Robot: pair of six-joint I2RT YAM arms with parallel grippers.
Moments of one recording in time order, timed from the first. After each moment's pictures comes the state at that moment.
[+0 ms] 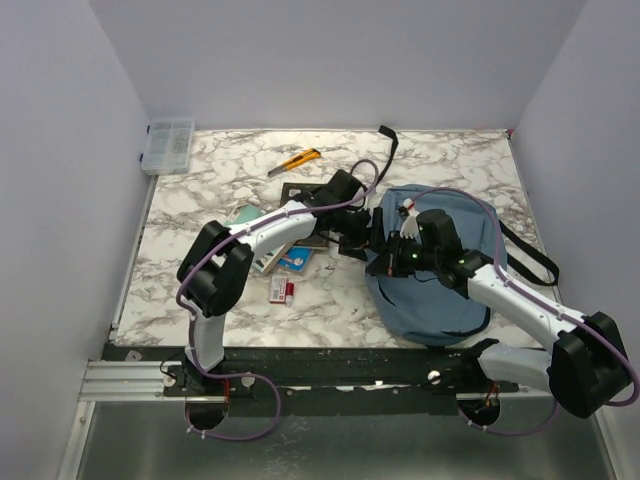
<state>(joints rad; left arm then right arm) -0.74 1.91 1.45 -0.42 0.56 -0.69 0.51 1.17 0.67 -0.17 -0.43 0.60</state>
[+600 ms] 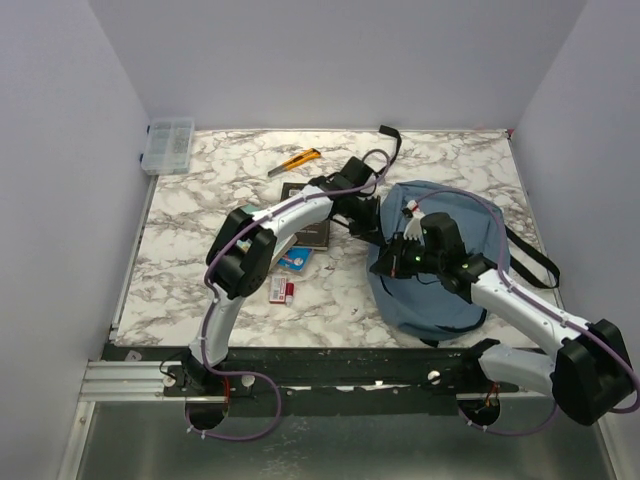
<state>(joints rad) -0.73 2.15 1.74 -0.56 0.54 -0.64 0.51 1.13 0.65 -0.16 -0.39 0.57</state>
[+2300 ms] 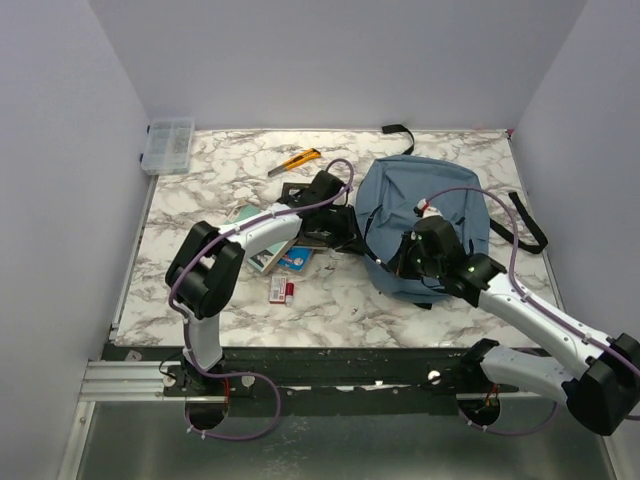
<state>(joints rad) -0.67 1.87 1.34 -0.34 0.53 -0.85 0.63 1.05 0.74 -0.42 0.03 0.61</state>
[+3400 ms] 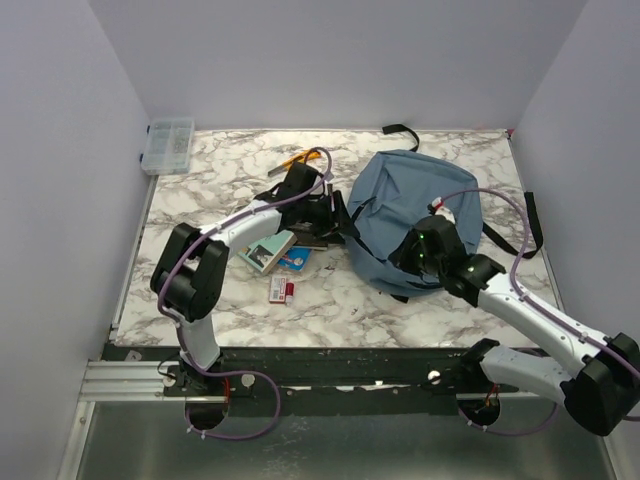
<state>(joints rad) -0.54 1.84 1.29 -0.26 0.61 -0.79 0.60 1.03 0.74 -0.42 0.22 0.79</state>
